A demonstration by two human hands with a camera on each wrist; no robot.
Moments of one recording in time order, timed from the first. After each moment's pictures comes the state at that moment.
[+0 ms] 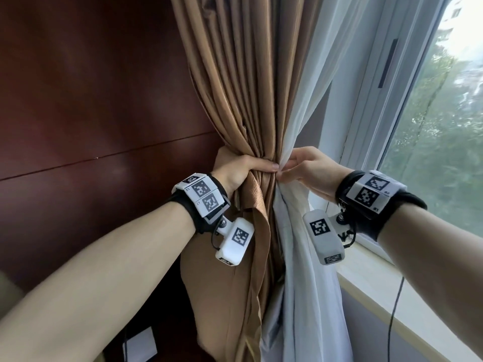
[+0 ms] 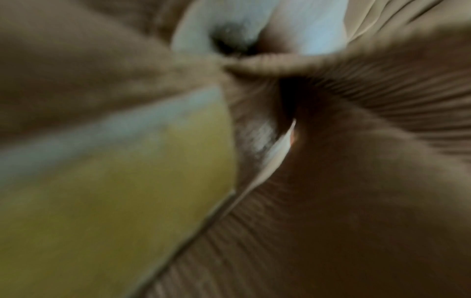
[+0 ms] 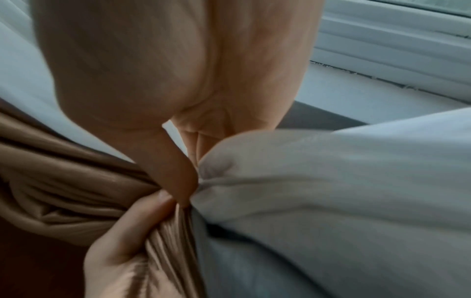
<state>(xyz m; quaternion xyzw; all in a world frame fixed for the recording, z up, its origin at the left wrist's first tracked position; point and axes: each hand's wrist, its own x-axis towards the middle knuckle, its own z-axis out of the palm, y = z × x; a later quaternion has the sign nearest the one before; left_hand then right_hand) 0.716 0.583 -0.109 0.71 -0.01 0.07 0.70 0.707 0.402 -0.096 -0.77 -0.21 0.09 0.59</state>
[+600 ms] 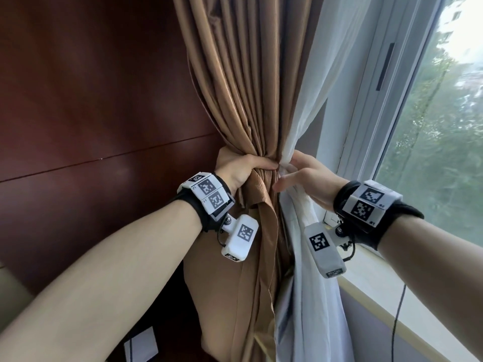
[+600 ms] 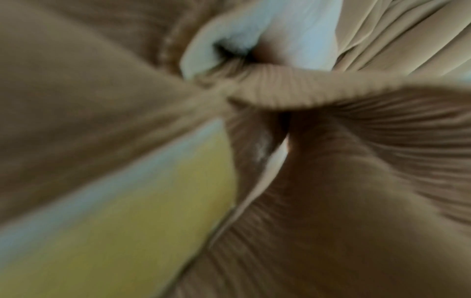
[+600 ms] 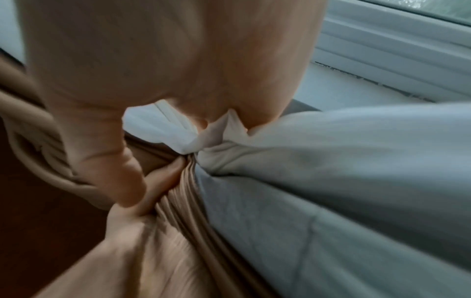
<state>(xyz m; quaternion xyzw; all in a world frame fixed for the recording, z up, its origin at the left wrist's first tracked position) 0.721 0.579 -0.113 0.70 0.00 0.09 0.71 0.704 0.405 -0.108 -0.78 -0.16 0.06 0.60</state>
